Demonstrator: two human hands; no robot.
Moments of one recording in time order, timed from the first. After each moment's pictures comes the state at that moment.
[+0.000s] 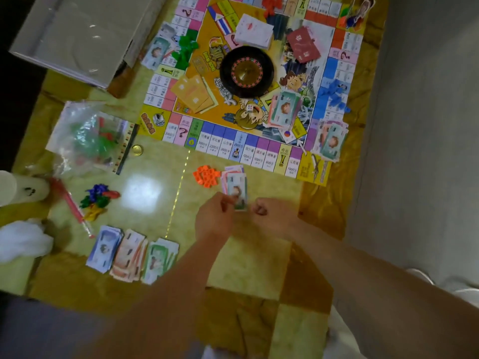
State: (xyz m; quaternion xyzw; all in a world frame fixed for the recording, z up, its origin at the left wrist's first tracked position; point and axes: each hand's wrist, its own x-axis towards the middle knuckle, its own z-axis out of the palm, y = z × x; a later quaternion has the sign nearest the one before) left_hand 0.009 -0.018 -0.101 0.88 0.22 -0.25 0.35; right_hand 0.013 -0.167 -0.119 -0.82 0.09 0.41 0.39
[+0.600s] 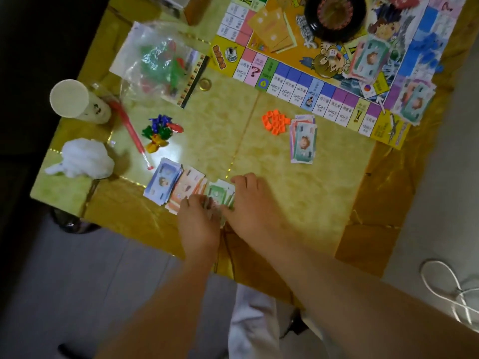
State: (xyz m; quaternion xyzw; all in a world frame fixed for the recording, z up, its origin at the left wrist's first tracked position) left_hand -0.129 0.129 -0.127 0.90 0.30 -0.14 0.27; right_hand -0.083 0.022 -0.119 -0.94 -0.07 0.26 0.21
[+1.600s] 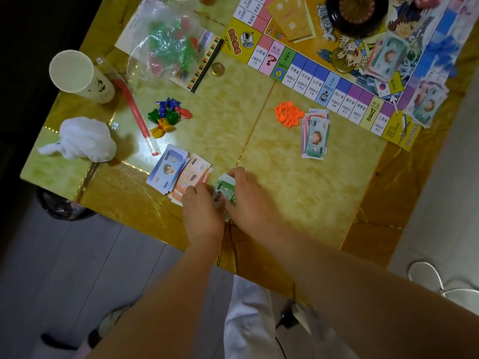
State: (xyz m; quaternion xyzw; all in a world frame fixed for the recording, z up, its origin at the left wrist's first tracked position) left_hand -0.126 0.138 -0.134 0.91 0.28 -0.18 0.25; right_hand -0.081 0.040 -0.119 -0.90 -0.05 0.34 0.29
